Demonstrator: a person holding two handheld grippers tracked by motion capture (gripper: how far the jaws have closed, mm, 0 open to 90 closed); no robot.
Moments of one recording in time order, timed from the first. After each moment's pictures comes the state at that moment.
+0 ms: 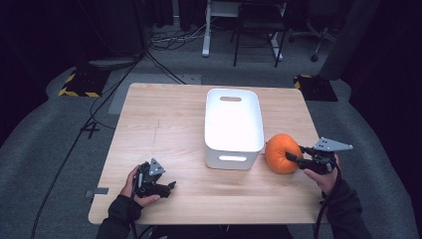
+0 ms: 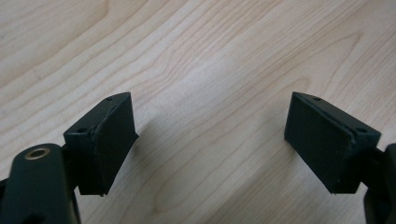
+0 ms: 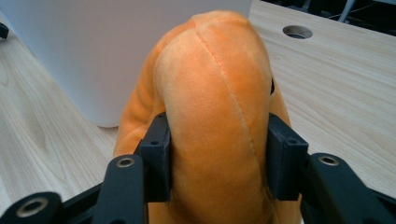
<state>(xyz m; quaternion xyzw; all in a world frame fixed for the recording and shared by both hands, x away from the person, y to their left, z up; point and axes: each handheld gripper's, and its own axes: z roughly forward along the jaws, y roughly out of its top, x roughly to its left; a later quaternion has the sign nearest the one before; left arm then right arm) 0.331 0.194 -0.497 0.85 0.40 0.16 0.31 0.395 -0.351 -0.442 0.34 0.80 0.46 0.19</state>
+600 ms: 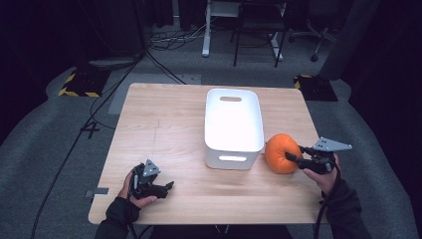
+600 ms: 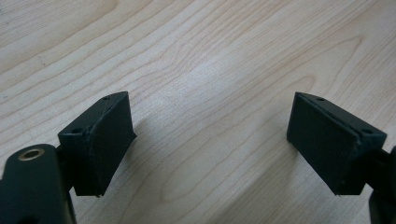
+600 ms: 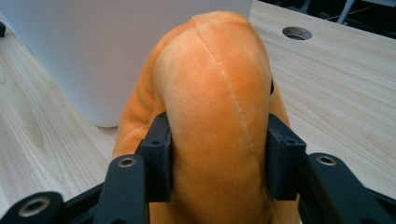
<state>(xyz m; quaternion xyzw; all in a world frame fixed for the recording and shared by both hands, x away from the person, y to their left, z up) 0.329 0.201 -0.502 0.84 0.41 0.15 0.33 0.395 -0.349 -0.441 0.33 0.80 0.46 0.19</state>
